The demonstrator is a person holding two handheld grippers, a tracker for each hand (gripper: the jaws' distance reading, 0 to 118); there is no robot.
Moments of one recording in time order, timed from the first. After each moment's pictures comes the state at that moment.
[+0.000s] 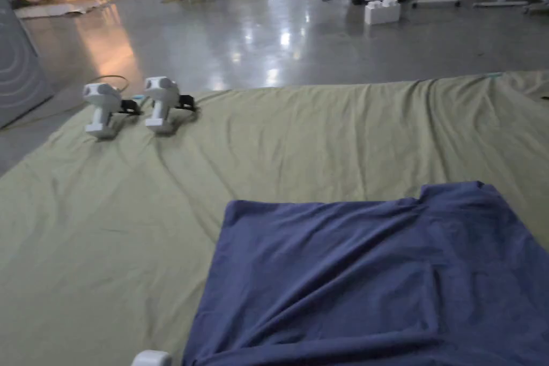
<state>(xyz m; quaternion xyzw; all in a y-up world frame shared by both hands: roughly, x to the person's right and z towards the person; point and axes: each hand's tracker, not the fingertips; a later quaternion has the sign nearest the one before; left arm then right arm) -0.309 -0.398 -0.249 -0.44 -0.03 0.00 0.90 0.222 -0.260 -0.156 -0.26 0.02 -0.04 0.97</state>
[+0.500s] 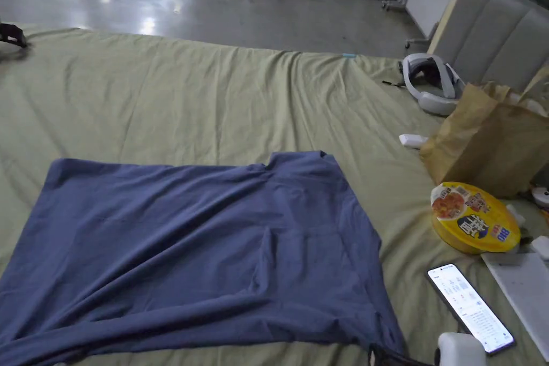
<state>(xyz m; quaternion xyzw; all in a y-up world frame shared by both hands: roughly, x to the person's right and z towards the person) -0.303 -0.392 -0.258 -0.47 -0.03 -0.04 0.88 0.273 -0.365 -0.207 -0.37 -0.02 -0.04 0.93</state>
